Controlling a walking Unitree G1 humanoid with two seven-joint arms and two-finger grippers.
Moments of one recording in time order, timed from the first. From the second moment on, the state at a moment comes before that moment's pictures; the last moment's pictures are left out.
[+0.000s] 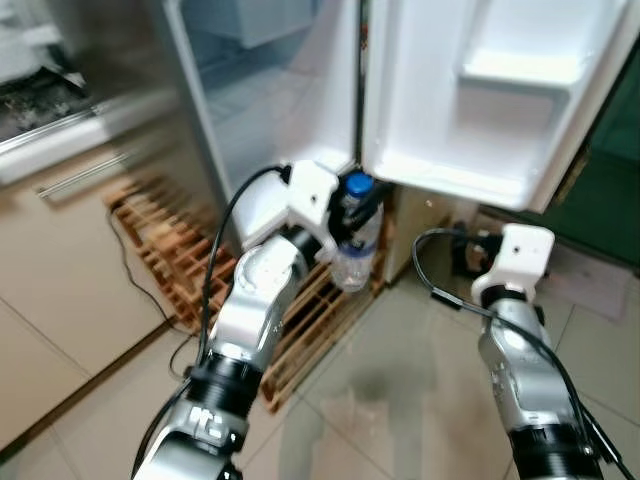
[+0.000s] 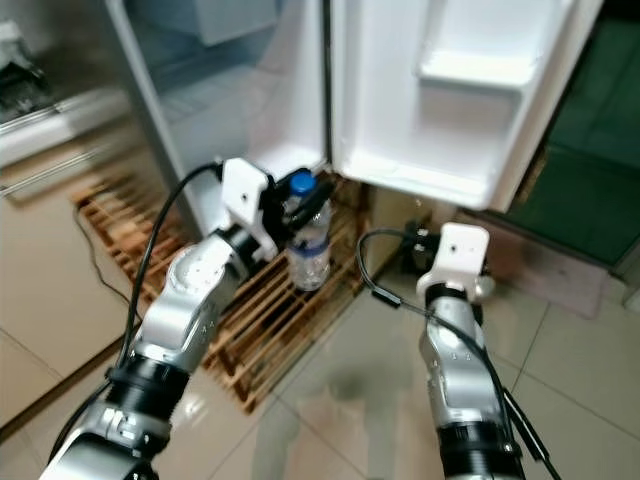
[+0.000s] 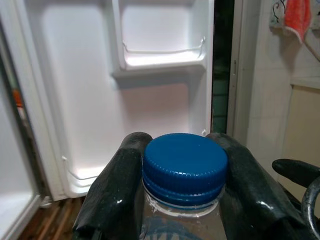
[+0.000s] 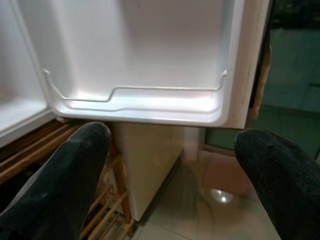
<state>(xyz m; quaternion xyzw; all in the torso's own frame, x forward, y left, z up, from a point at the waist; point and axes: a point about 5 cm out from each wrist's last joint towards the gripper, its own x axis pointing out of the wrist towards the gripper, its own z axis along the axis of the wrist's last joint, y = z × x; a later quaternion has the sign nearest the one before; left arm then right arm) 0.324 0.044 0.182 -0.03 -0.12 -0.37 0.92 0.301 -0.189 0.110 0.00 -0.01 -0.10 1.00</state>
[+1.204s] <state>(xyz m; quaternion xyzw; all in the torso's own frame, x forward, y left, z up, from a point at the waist) 0.337 0.020 0.237 -0.04 -0.17 -0.45 0.88 0.270 -0.194 0.090 -0.01 0.02 -0.08 1.00</state>
